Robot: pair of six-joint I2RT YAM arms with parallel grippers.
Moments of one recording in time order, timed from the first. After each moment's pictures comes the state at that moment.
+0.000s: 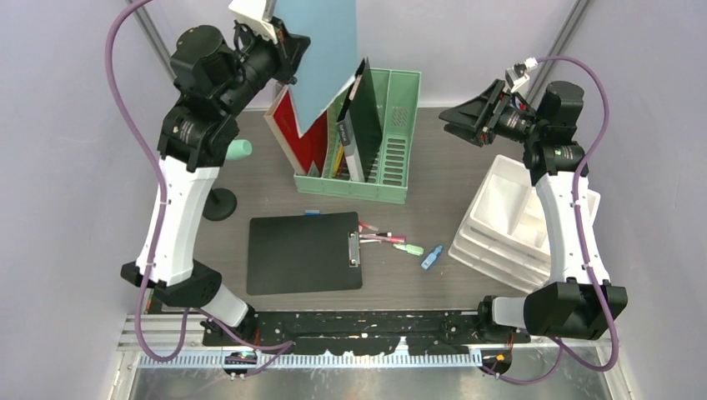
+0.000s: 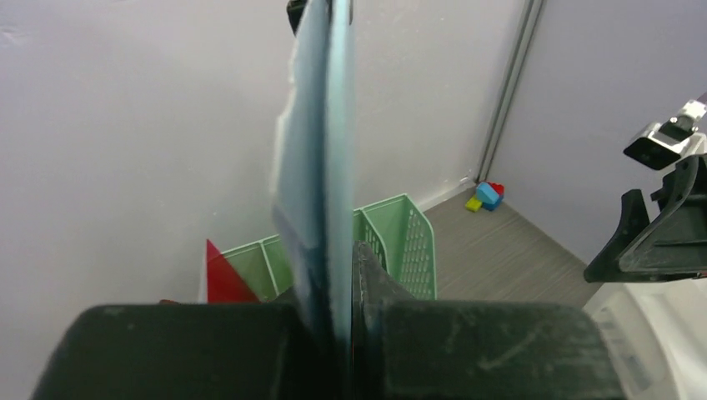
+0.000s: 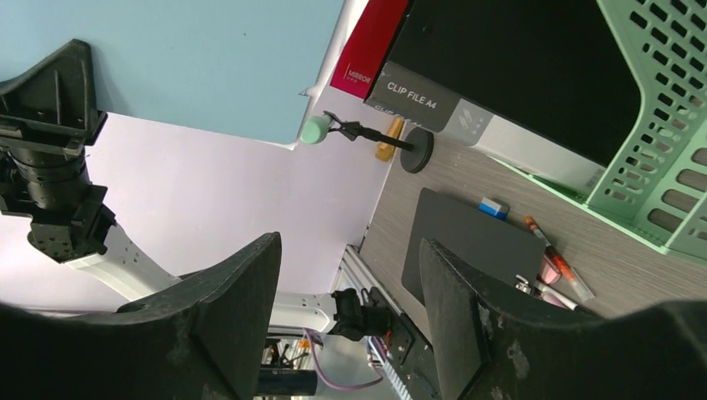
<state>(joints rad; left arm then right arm) -0.48 1.53 2.27 -0.59 0.08 0.03 -0.10 1.29 1.40 -0.28 -1.03 0.90</state>
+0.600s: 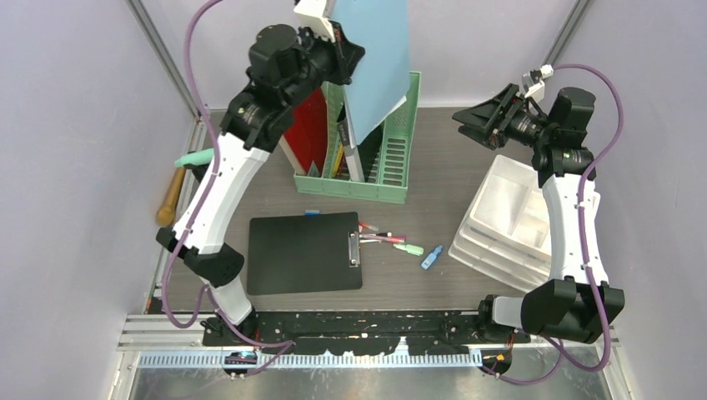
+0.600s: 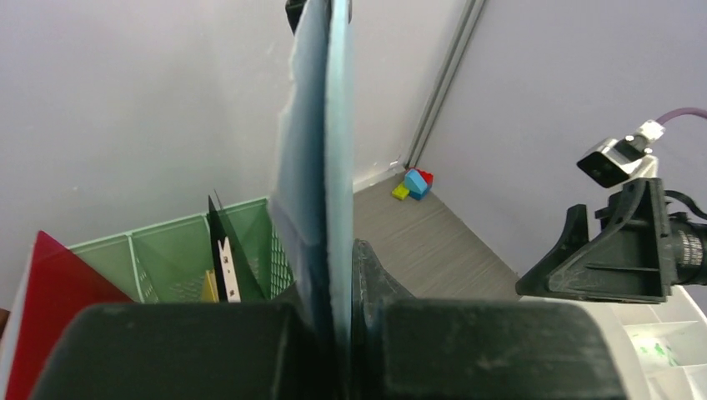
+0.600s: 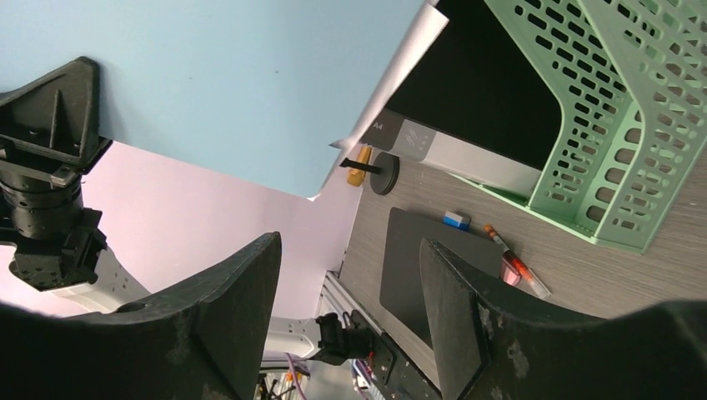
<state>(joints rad) -0.61 1.72 2.32 -0.50 0.04 -0.19 -0.19 1.29 1.37 -0.32 -0.99 0.85</state>
